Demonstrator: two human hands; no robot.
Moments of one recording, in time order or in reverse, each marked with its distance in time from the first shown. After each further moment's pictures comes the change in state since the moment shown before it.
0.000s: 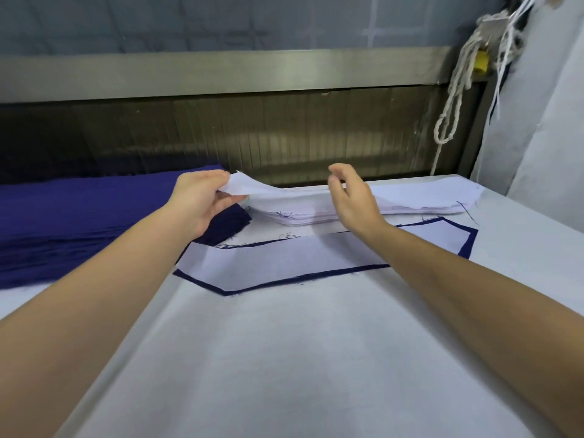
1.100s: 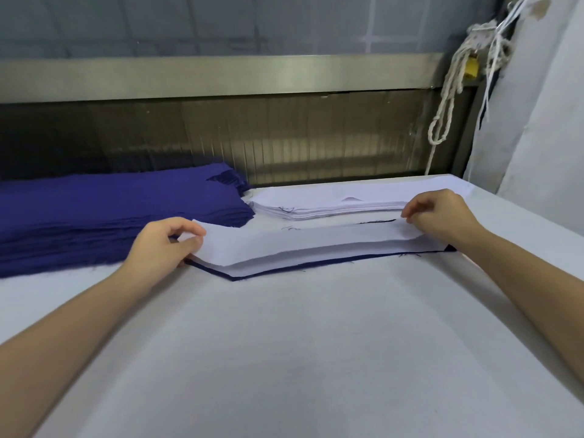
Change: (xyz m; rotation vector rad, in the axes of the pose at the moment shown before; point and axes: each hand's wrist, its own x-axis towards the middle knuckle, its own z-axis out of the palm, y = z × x) left_hand -0.052 -0.036 -0.093 0.817 -0.079 0.356; right_hand -0.034 0.051 -0.113 -0.365 -0.034 0.178
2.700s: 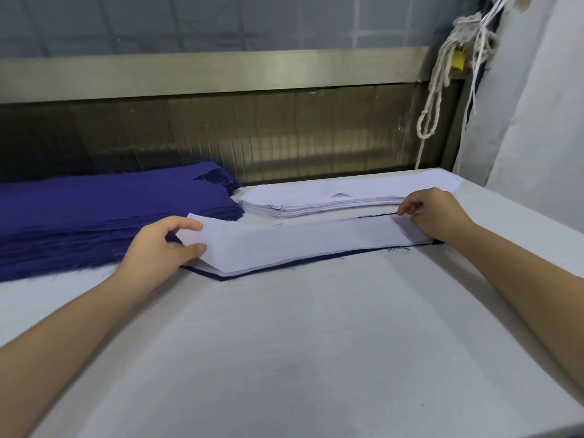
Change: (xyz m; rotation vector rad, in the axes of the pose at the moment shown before) left_hand -0.010 0.017 0.008 0.010 -0.057 -0.048; right_hand 0.009 0.020 0.001 -0.199 -0.011 -0.059
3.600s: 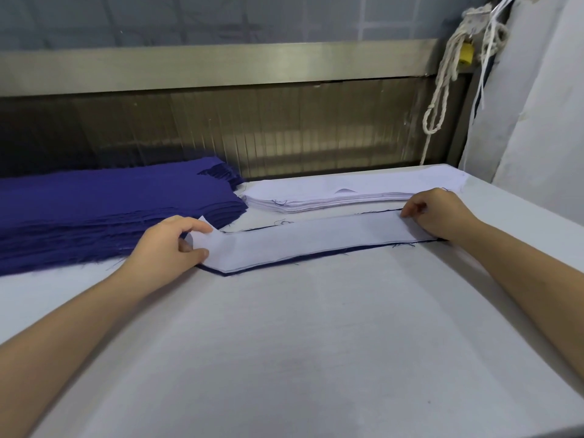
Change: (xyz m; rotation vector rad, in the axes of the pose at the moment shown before) left_hand 0.002 -0.005 0.000 0.340 -0.034 0.158; right_hand 0.002 0.004 0.005 -0.033 -0.051 0.015
